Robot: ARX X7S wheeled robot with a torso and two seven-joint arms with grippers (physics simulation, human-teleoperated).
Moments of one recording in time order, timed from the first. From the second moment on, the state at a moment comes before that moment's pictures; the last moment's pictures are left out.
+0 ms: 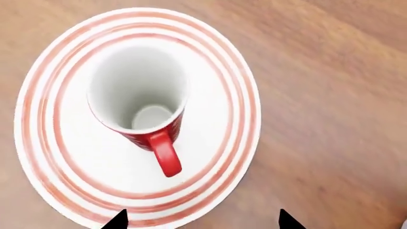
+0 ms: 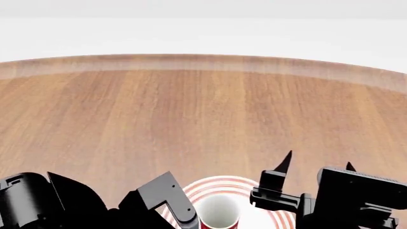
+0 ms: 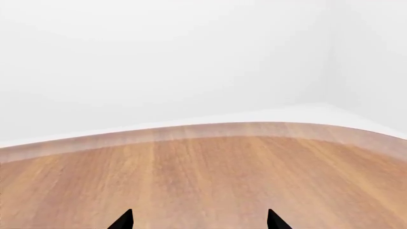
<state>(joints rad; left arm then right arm) -1.26 -0.34 1.49 -0.31 -1.28 -0.78 0.16 0.30 0.31 -0.11 -0.32 0.45 0.56 0.47</state>
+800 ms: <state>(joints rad) -1.12 -0.62 1.08 0.18 -0.97 -0.24 -0.76 0.32 0.32 -0.12 -0.34 0.47 0.57 0.49</state>
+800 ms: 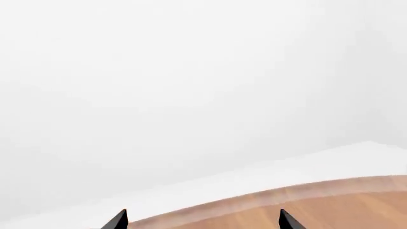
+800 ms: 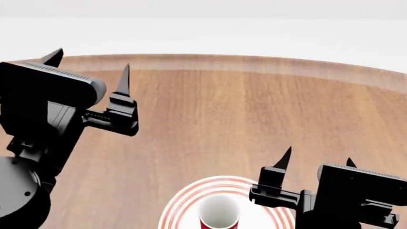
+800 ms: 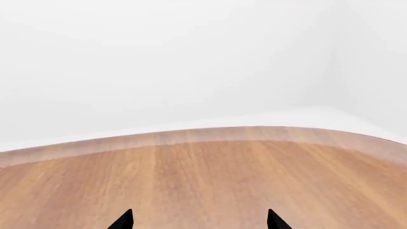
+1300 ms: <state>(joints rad) -1.11 -0.69 1.03 0.31 -0.91 -0.20 -0.89 0.32 0.32 -0.13 -0.34 0.47 0.57 0.49</state>
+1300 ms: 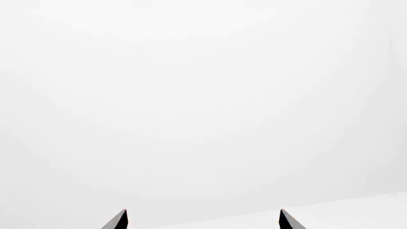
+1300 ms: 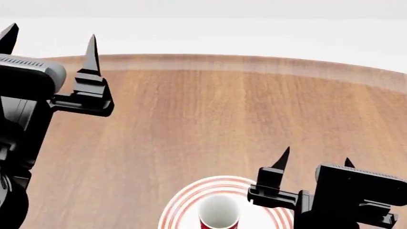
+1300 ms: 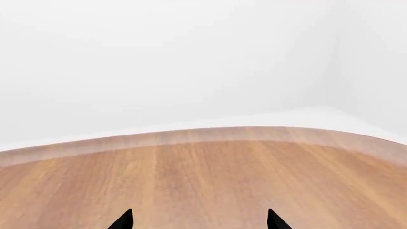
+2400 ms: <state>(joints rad) -1.13 -0.72 1.01 0.39 -0.93 -0.21 -0.91 0.48 0.35 -0.11 -0.61 0.61 0.74 0.58</state>
